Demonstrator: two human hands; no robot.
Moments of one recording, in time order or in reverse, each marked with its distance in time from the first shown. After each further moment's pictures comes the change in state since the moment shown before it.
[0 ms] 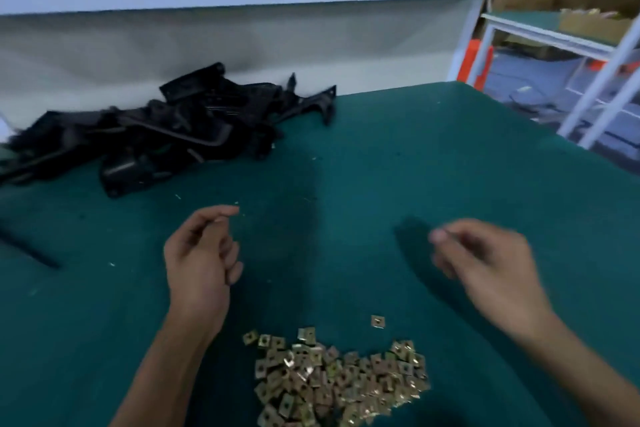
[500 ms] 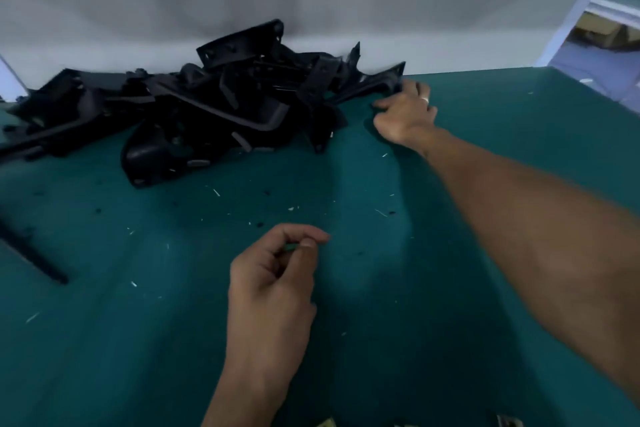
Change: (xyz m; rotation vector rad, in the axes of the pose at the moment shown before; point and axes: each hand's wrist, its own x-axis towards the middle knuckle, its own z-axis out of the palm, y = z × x) left_hand 0.019 -0.019 -0.006 0.095 -0.090 -0.093; right_hand 0.293 -0.017 0.220 -0.604 -0.337 0.065
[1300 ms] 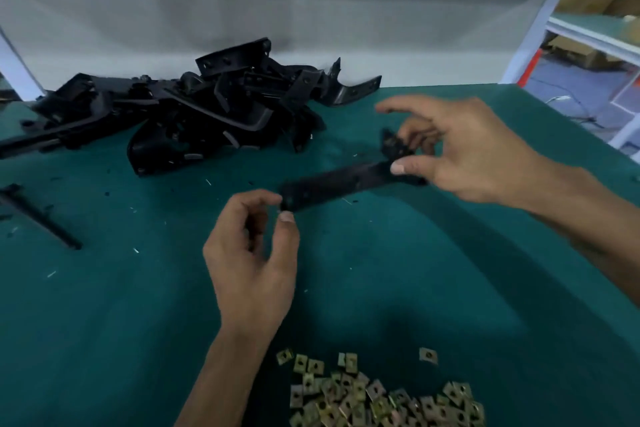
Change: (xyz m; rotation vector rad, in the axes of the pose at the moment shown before) left_hand -0.018 0.017 0.015 0.366 0.278 0.567; right_hand -0.206 0.023 -0.134 0.219 0.030 -0.611
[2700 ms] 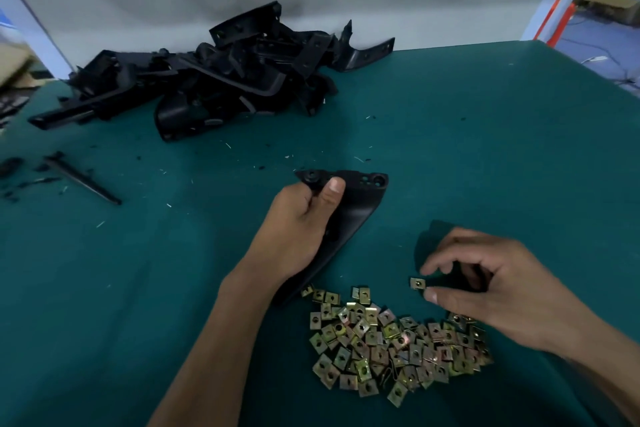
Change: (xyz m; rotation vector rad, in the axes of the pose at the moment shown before) left_hand -0.006 -0.005 -0.006 0.011 -0.651 -0.231; right_hand -0.171 -0.018 0.068 0.379 -0.144 0.268
